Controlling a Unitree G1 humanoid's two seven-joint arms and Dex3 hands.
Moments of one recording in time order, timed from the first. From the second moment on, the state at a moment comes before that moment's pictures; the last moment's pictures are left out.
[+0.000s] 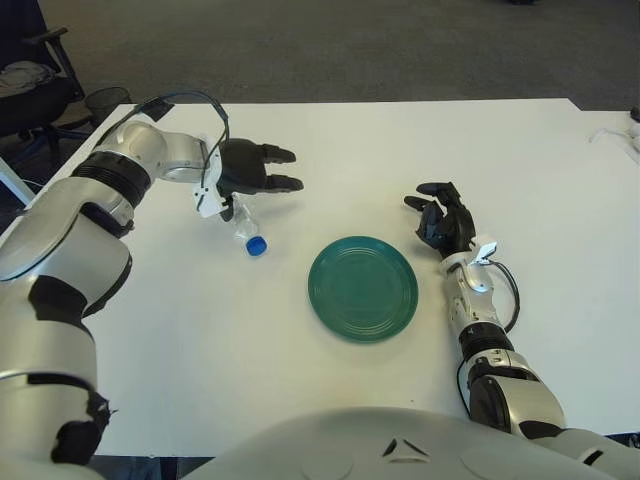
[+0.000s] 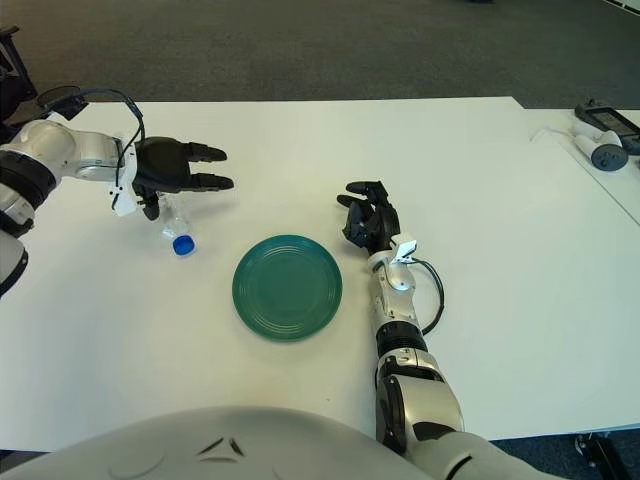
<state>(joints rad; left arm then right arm) -1.13 0.73 -0.90 0.92 1.27 -0.80 0.16 -0.31 0.01 -0.21 0.80 0.16 -0.48 0.21</state>
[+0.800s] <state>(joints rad) -1.13 0.76 -0.89 0.87 1.26 -0.85 0.04 -0.32 0.01 -0.21 0.81 0.15 -0.48 0.20</state>
